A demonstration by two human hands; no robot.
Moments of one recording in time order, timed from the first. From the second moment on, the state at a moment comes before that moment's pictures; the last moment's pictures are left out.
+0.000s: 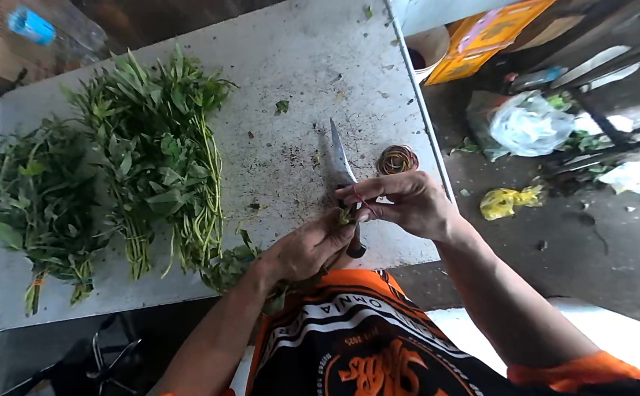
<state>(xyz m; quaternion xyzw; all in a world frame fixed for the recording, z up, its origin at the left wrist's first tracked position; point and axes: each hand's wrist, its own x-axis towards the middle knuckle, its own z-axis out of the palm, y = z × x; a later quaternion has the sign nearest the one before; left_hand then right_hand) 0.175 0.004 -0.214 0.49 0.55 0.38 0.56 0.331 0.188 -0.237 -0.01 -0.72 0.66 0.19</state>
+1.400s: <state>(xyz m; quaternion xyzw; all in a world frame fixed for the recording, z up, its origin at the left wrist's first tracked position) 0.196 -0.016 -0.214 0.56 0.70 0.27 0.35 0.340 0.151 -0.271 -0.08 -0.48 0.87 0.07</state>
